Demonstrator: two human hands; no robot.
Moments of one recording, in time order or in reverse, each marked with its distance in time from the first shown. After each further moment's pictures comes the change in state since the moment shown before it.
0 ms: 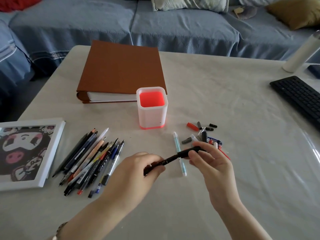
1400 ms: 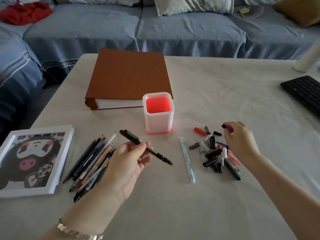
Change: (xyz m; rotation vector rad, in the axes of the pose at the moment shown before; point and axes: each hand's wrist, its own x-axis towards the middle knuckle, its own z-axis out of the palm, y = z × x) left_hand 0.035 -0.006 -0.012 -1.117 0.296 -0.589; right_hand 0.130 0.023 -0.071 -1.117 0.114 -0.145
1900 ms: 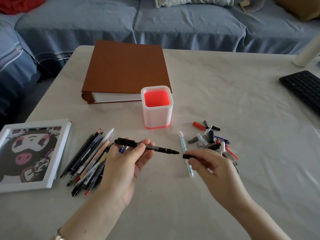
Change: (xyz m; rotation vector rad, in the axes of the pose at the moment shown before) left_hand -0.018 -0.005 -0.001 -0.173 0.040 0.046; right_hand -0.118 -0.069 -0.008 0.507 -0.211 -0.223
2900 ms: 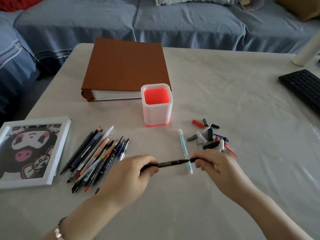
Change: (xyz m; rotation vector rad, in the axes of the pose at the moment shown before) left_hand 0.000 -0.012 -0.035 1.381 -0.440 0.497; right_hand 0.005 0.022 -0.017 -0.201 -0.202 -0.041
